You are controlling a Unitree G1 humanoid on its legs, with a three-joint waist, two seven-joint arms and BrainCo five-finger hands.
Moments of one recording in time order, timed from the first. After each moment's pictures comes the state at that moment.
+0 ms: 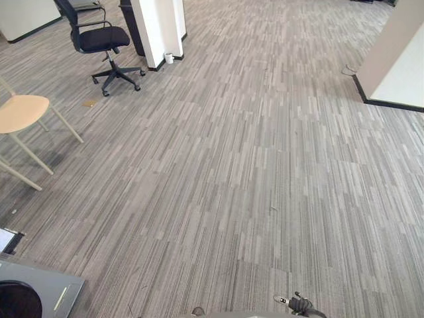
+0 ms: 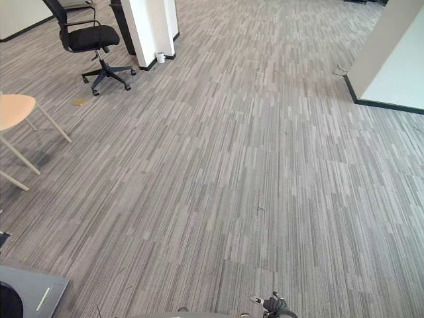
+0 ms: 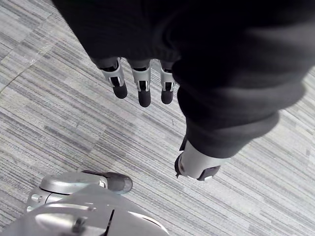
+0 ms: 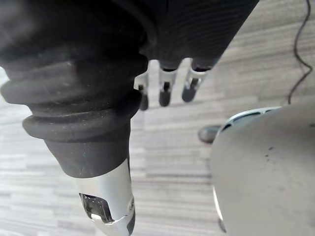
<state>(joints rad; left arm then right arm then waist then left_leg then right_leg) 0.19 0.08 0.27 1.13 -0.03 -0.06 0.11 0.04 -0.05 -0.32 1.16 0.00 -0.03 -0.04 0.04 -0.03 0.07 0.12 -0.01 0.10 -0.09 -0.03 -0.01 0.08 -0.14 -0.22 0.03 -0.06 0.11</state>
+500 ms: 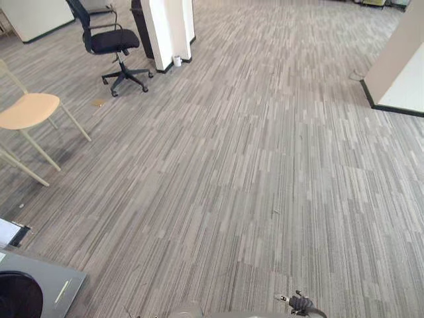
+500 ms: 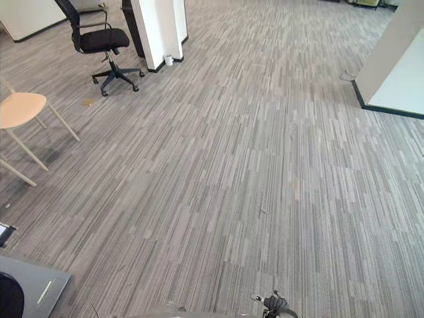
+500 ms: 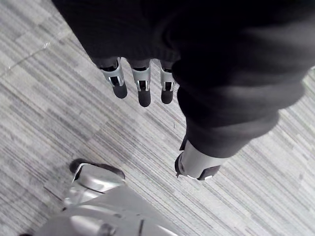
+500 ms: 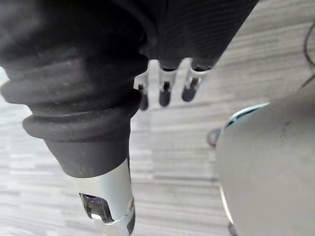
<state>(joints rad) 0.19 0.01 0.45 1.07 -0.05 -0.05 0.11 0.04 -0.04 -0.32 1.15 0.00 -0.04 -0.04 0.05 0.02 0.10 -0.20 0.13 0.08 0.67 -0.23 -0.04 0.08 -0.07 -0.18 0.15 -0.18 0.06</state>
